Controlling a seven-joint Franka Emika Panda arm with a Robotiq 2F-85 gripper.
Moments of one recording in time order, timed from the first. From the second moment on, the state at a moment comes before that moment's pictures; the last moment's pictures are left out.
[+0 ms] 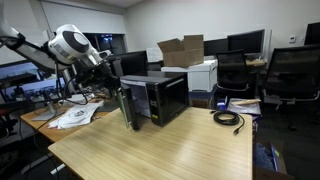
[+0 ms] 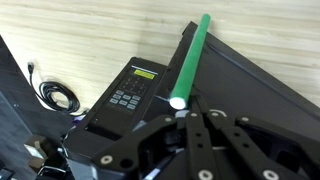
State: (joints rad) arm 0.09 -0.01 0.09 -2.33 -0.62 2.55 0.63
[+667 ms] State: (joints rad) arm 0.07 0.21 -0.02 -2.14 -0.66 2.75 0.73
